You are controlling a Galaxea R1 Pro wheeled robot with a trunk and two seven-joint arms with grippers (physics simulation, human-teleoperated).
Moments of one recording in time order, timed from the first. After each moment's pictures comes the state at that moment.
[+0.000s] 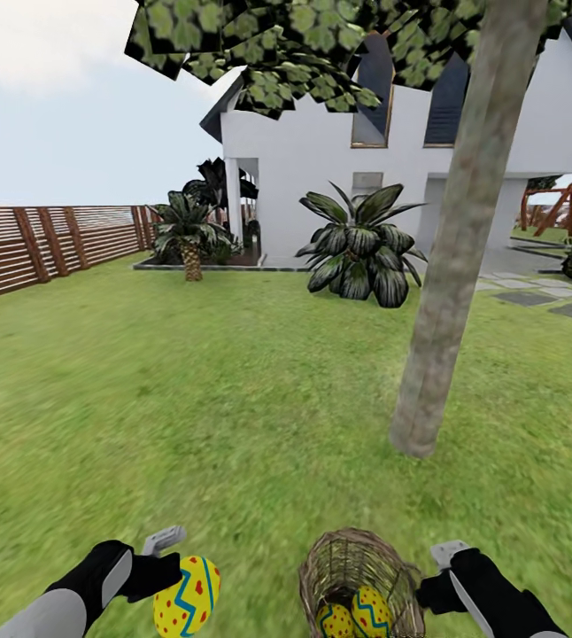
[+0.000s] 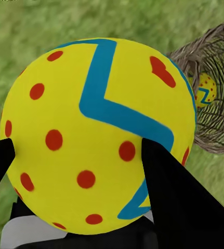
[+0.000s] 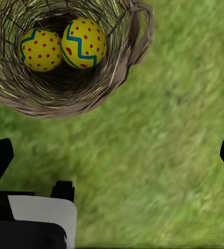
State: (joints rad) left arm -0.62 0.10 0.25 -0.24 0.00 0.55 -0.31; right arm -0.46 -0.19 0.14 -0.57 0.02 0.66 0.13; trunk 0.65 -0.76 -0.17
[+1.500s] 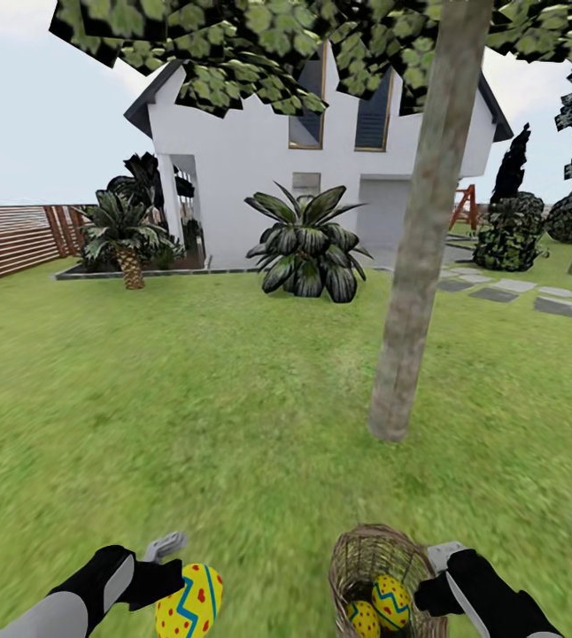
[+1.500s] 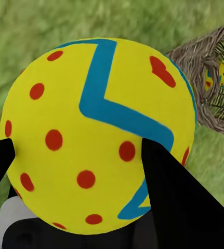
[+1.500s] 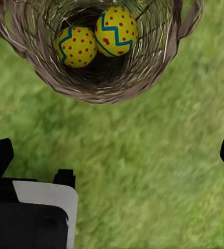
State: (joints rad) left arm -0.62 0.10 0.25 -0.21 0.01 0.55 -0.32; right arm -0.46 -0.18 0.15 -0.57 0.03 0.67 0.12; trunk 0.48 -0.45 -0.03
